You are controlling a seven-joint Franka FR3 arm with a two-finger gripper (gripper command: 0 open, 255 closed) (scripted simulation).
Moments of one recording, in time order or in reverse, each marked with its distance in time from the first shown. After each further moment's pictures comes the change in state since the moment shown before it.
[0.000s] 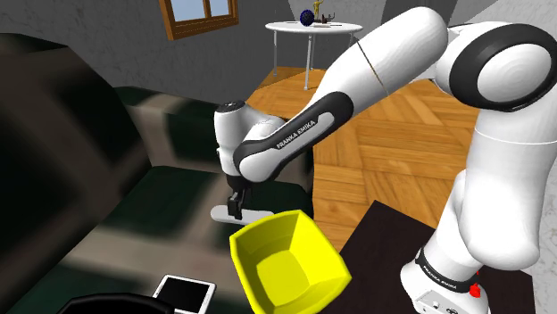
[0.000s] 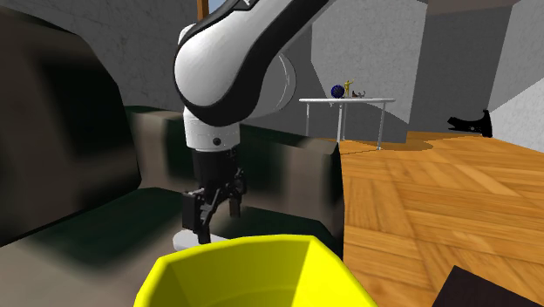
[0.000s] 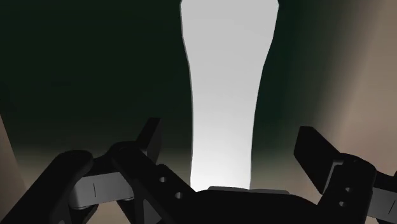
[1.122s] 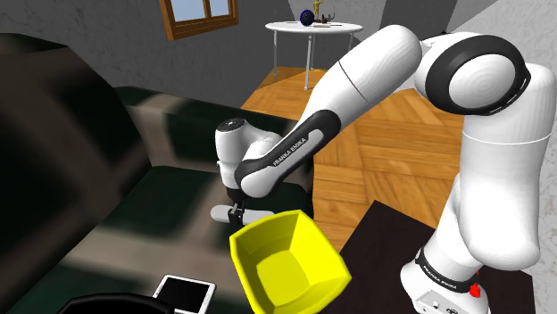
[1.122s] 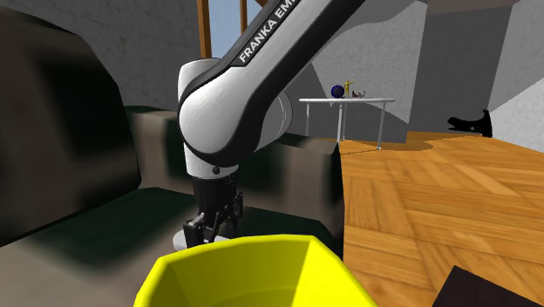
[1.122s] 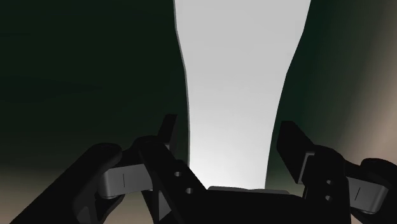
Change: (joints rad) arm 0.010 0.089 -0.011 -0.008 -0.035 0.098 0.016
